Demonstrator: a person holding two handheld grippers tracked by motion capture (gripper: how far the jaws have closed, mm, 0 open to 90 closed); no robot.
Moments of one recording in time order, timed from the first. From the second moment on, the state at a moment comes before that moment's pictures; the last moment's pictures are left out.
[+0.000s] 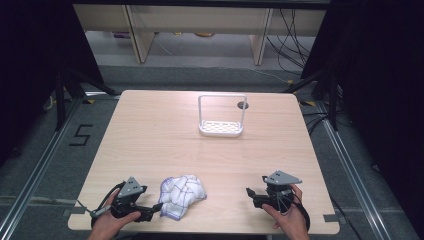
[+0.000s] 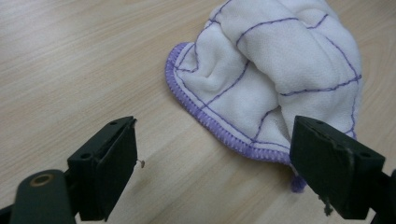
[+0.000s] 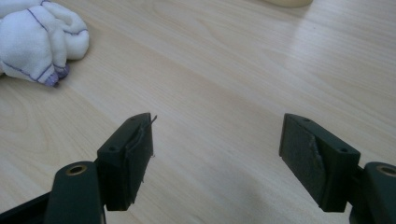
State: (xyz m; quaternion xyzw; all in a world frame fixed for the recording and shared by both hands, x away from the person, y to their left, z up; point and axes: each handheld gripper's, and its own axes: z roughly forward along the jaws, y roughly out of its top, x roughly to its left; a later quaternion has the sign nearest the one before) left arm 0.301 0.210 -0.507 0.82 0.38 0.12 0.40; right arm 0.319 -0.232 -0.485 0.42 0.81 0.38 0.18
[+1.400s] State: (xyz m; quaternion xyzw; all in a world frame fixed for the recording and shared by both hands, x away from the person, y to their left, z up) left arm 0.274 0.190 -0.508 0.85 0.33 0.11 0.40; right arm 0.318 -0.226 -0.486 0.40 0.81 0.39 0.17
